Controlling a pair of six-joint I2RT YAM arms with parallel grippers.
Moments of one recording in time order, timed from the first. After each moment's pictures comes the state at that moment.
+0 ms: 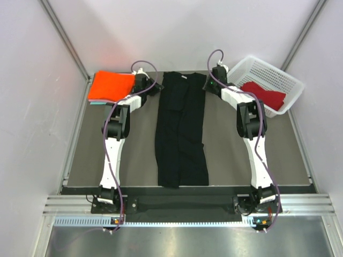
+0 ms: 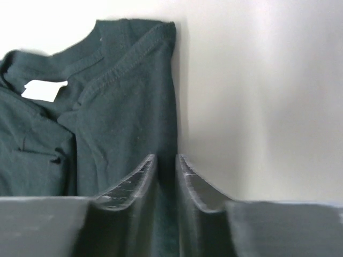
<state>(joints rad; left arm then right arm) -0.17 2.56 1.92 0.26 0.26 -0.79 0.26 2.50 2.03 -0.12 0.02 0.57</state>
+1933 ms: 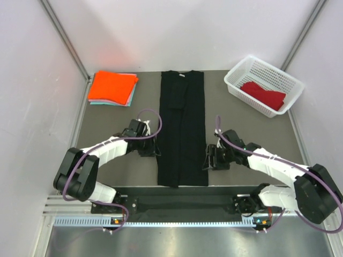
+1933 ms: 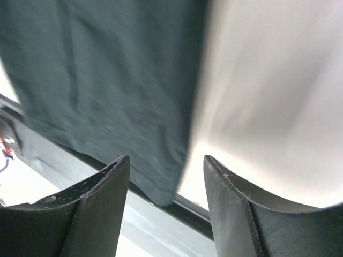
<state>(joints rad) -0.40 1.43 0.67 -0.26 0.30 -0.50 0.60 1.18 0.56 -0.39 -0.30 0.61</state>
